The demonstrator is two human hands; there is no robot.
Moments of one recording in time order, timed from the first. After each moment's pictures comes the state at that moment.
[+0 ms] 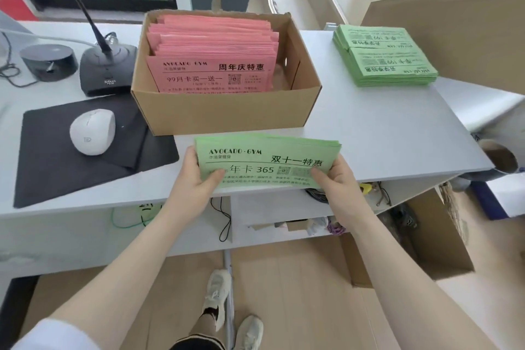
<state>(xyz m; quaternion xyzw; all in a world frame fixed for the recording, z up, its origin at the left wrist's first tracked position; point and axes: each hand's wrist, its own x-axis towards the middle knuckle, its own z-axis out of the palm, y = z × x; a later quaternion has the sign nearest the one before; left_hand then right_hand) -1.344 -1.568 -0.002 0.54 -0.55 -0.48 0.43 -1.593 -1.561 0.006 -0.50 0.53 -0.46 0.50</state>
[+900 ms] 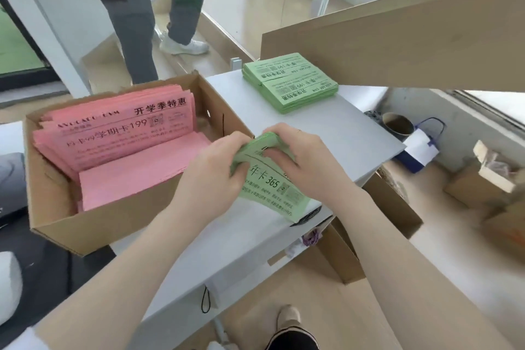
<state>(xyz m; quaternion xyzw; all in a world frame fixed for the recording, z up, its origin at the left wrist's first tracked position) -1.428 -1.669 0.096 0.31 -0.85 -0.25 0.34 -1.590 -1.614 0.107 -0.70 0.61 -0.36 0.09</state>
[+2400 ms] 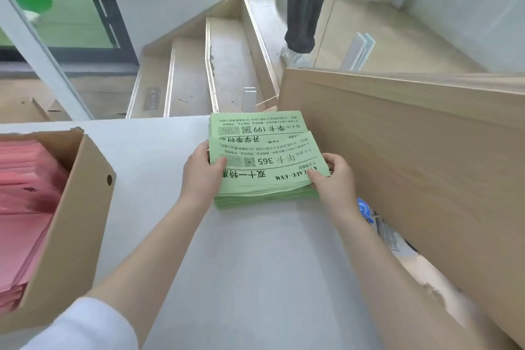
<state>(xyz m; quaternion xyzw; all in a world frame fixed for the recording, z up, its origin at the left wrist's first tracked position) -1.707 -1.885 0.024 0.63 -0.50 -0.42 0.43 -1.923 -1.854 0.021 -0.44 0.71 -0.45 0.32</state>
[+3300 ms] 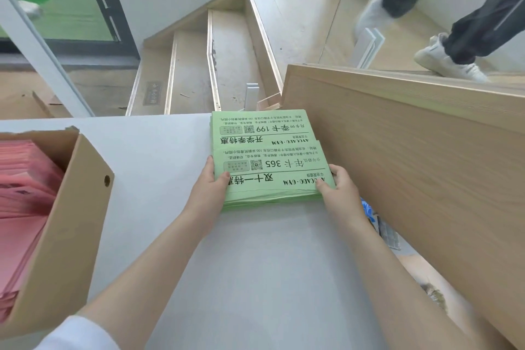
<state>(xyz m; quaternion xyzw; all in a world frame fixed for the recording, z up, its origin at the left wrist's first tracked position) -1.709 -1.876 -0.004 0.58 -0.44 -0.55 0.40 -1.933 -1.853 0.005 -0.45 0.74 -0.36 0.35</state>
